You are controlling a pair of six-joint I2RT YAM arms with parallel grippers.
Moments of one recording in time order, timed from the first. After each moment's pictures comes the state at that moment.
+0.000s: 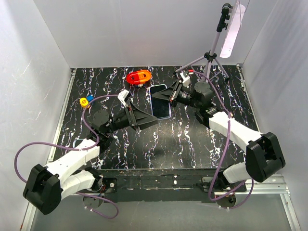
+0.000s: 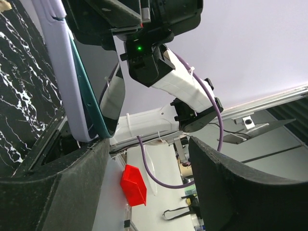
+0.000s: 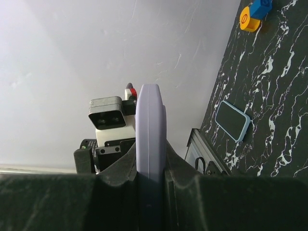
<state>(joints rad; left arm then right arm) -0.57 1.03 0.56 0.72 0.70 -1.41 0.57 1.40 0.96 0.45 -0.60 1.36</state>
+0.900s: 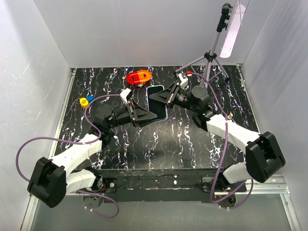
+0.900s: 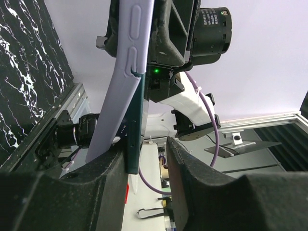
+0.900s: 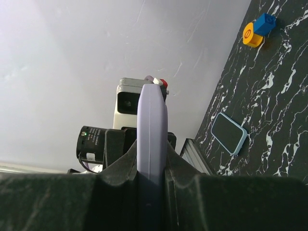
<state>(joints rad) -0.51 1.12 0.61 0.67 0.76 -1.51 0.63 1.40 0.92 0.55 -0.51 1.30</state>
